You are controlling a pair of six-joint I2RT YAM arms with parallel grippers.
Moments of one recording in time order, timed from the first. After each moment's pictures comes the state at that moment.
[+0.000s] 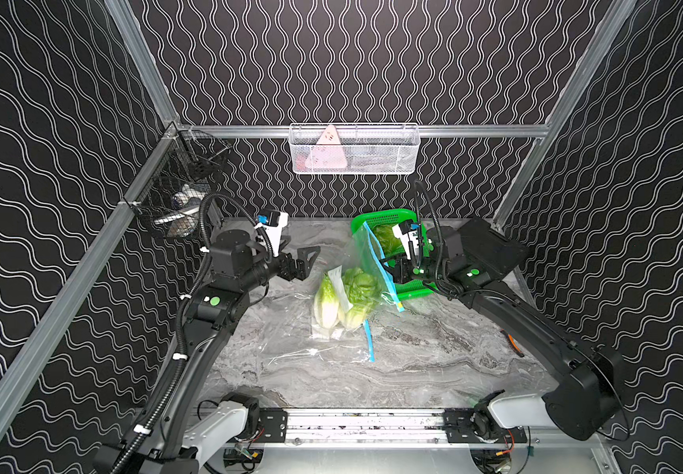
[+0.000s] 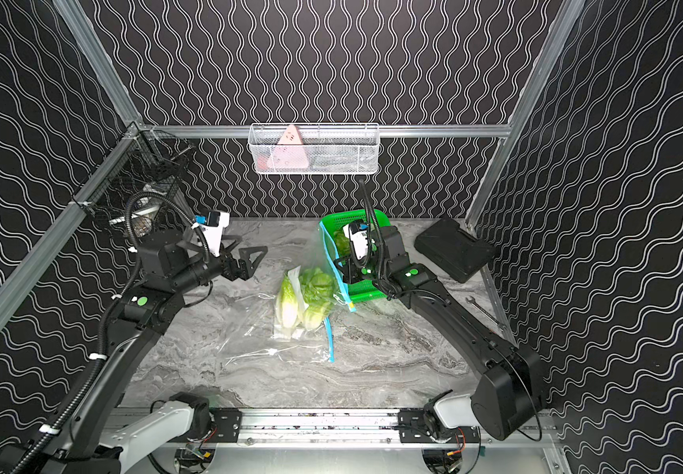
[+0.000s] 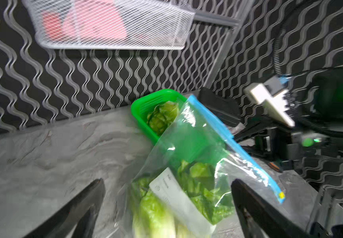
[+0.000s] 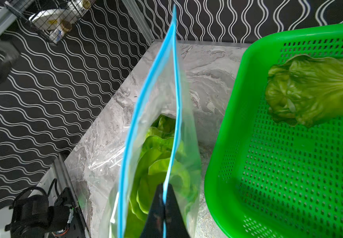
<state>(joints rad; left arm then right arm) -0.16 1.00 1.10 -0.41 0.36 -0.17 0.51 1.37 1.17 -0.33 -0.36 0.31</state>
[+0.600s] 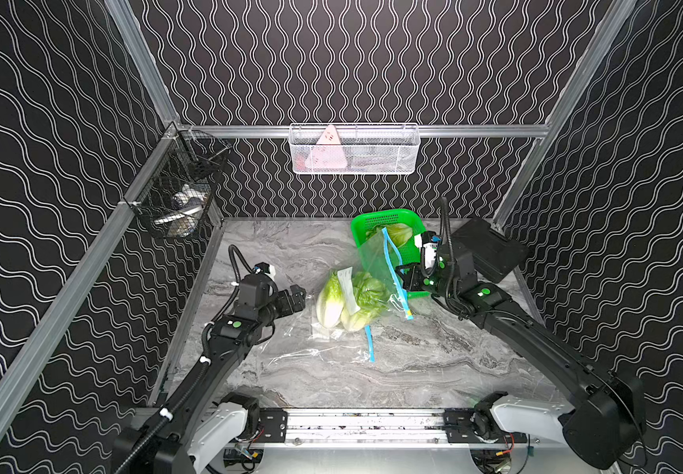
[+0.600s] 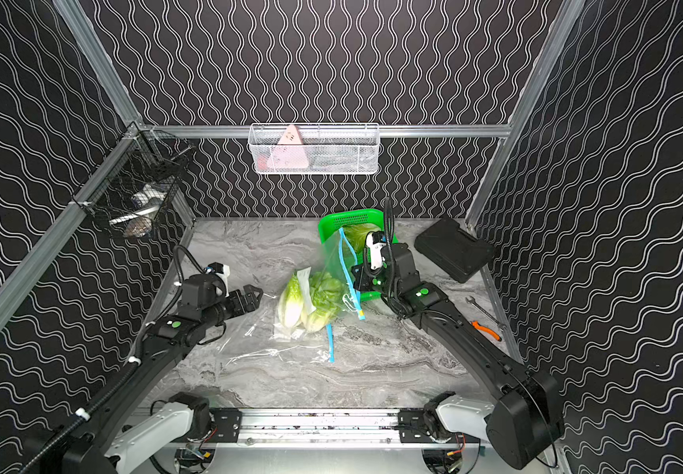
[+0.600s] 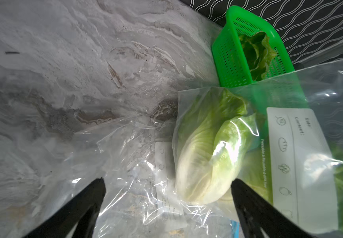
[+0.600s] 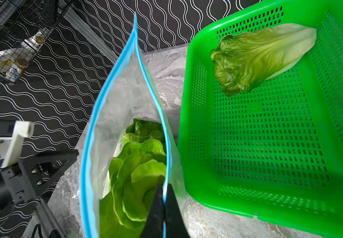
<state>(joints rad) -0.16 0.99 0.63 -0.32 0.14 -0.57 0.50 1.24 1.00 -0.27 -0.17 0.48</state>
